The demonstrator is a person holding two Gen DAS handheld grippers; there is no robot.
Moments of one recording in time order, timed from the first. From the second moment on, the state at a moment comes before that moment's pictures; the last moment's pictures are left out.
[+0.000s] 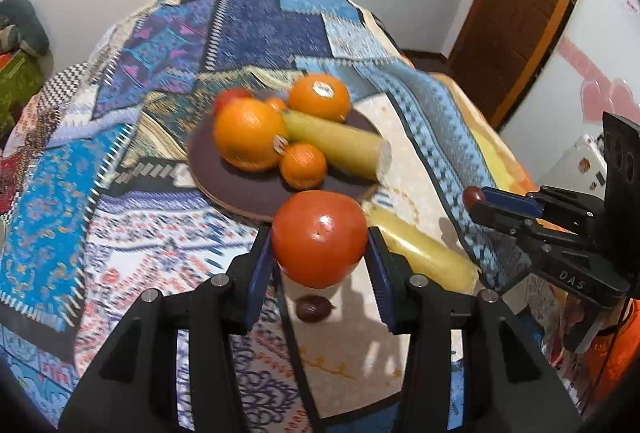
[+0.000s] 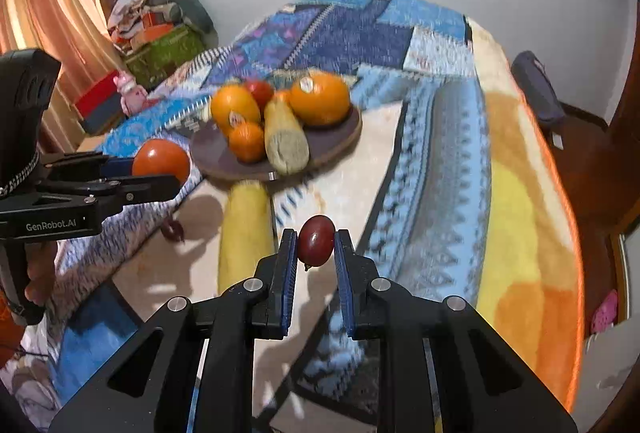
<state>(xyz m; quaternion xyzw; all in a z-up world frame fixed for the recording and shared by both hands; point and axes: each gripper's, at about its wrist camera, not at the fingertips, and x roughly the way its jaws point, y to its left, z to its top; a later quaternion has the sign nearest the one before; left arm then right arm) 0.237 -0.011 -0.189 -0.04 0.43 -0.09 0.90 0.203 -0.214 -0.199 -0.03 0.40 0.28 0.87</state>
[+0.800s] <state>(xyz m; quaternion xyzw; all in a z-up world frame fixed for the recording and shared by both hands) 0.290 0.029 -0.208 -0.05 0.45 -0.05 0.89 0.291 -0.167 -0.195 -0.05 0.39 0.27 0.88</state>
